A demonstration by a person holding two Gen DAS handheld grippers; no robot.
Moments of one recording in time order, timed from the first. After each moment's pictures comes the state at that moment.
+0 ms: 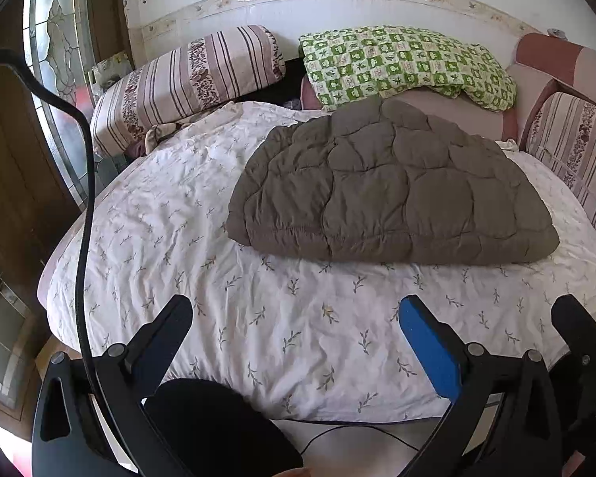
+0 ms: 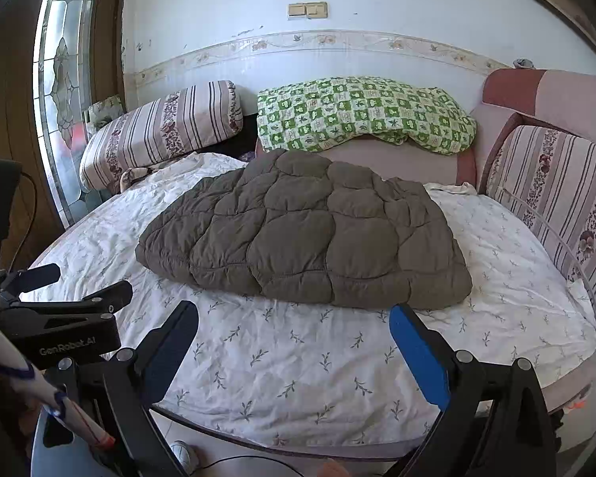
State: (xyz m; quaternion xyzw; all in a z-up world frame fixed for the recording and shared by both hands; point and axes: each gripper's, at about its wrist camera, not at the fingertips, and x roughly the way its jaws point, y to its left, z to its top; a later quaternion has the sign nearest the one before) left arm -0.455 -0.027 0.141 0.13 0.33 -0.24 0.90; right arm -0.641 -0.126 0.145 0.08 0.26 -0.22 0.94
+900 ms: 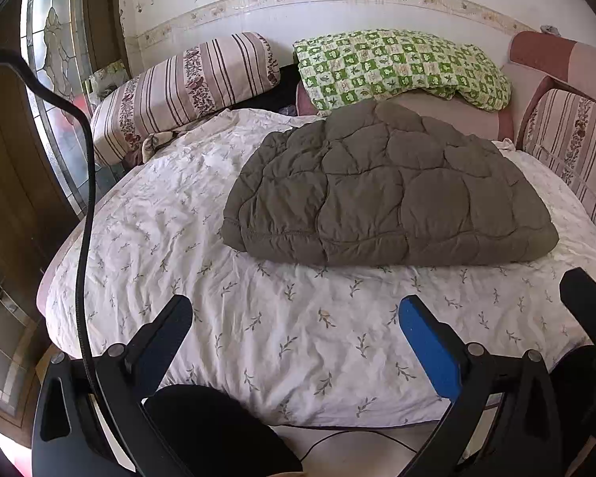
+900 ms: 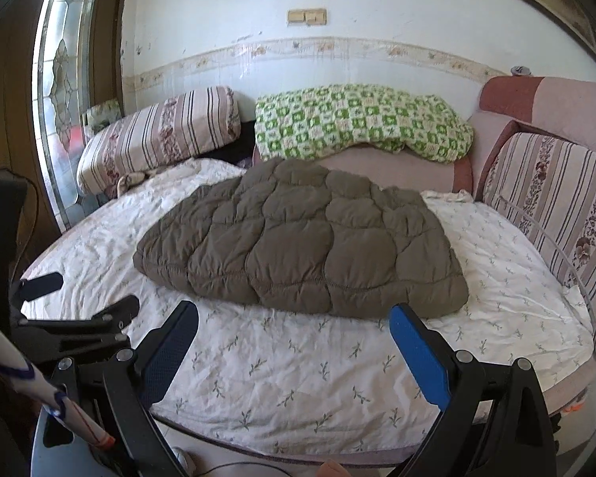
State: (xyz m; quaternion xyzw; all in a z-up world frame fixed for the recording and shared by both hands) left arm -0.458 -0.032 0.141 0.14 0.32 -0.25 0.90; right arm -0.642 -0.125 0.150 0.07 0.24 -0.23 0.94
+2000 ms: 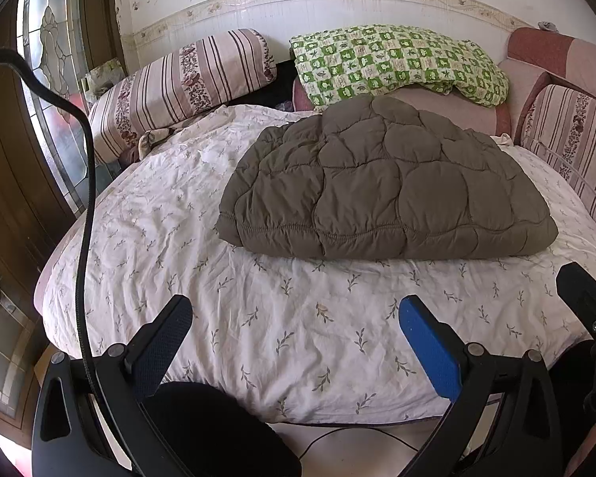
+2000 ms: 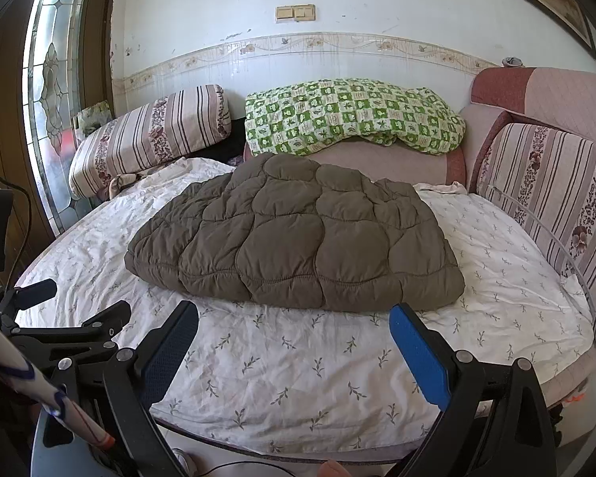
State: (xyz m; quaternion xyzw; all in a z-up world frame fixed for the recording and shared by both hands) left arm -0.460 -0.036 0.136 0.14 0.32 -0.25 0.90; right arm -0.641 -0.132 0.146 0.09 0.25 -0.24 0.93
